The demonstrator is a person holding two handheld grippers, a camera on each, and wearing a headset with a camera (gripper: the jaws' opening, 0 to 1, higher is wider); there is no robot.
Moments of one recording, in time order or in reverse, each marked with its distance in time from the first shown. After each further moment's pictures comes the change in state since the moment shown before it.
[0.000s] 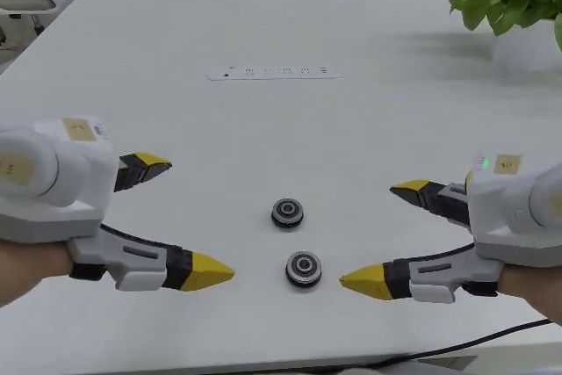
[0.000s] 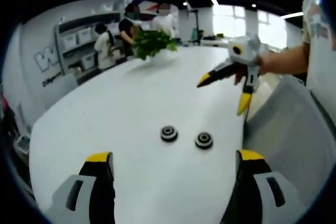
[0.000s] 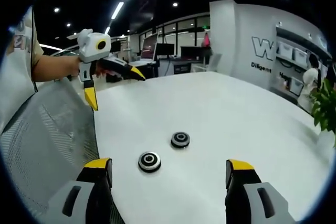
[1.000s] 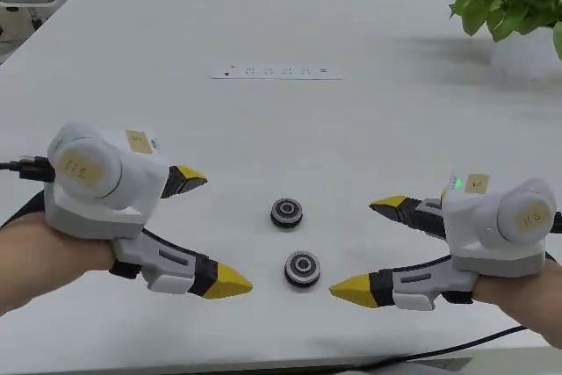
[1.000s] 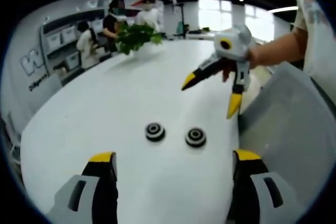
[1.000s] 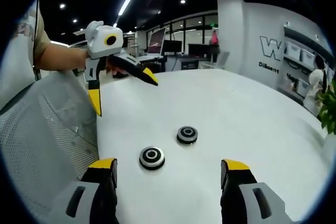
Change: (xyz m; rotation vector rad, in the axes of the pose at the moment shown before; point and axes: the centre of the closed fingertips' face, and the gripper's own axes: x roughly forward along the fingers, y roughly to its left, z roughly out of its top) left arm 0.031 -0.018 -0.011 0.052 0.047 -0.113; right arm 0.018 0.008 -0.013 -0.033 0.019 0.055
